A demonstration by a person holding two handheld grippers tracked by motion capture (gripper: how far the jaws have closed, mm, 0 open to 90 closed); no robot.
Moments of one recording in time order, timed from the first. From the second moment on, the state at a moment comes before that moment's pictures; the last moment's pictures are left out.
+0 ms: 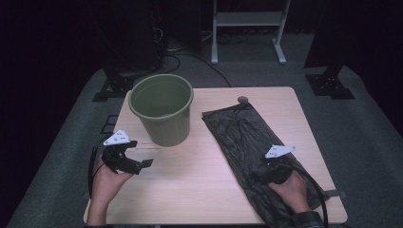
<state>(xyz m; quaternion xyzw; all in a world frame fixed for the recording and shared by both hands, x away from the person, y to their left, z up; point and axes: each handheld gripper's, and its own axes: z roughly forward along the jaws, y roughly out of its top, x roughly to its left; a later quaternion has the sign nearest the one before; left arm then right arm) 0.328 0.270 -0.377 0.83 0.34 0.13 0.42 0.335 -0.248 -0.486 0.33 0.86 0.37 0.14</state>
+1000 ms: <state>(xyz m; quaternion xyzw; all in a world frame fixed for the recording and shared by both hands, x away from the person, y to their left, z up) 0.388 0.283 -0.294 0.82 0.35 0.16 0.43 0.333 -0.262 -0.486 0.33 0.86 0.38 0.14</state>
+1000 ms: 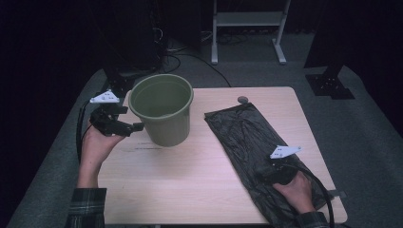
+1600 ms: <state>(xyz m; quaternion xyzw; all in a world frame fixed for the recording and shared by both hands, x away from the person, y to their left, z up) 0.441 0.292 -0.291 0.82 0.37 0.16 0.42 0.333 -0.262 -0.486 0.33 0.86 0.38 0.14</state>
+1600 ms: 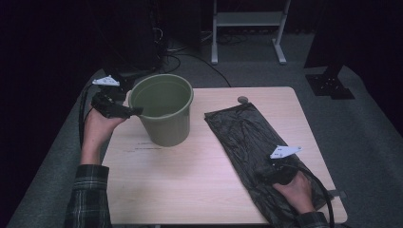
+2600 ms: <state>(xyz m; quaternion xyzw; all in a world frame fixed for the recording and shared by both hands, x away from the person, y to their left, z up) 0.454 0.265 -0.315 0.84 0.37 0.14 0.38 0.333 -0.263 -0.486 0.34 0.85 0.37 0.14</state>
